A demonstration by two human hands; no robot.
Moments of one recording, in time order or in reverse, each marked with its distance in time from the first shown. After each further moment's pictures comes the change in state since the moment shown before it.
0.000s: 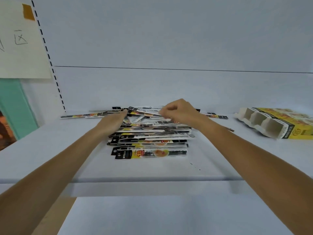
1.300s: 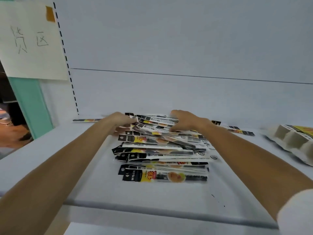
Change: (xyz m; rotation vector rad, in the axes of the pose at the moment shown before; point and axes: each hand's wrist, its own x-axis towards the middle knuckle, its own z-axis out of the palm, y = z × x) left_hand 0.074 -0.012 -0.020 -0.381 -0.041 -0.269; right_hand 0.103 0.041 0.029 -0.570 -0.299 0.035
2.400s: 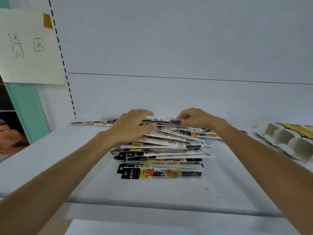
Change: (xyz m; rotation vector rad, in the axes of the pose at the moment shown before) left_hand -0.060 0.005 0.023 0.777 0.078 0.829; right_hand -0.052 0.017 -0.030 0.211 0.006 -0.023
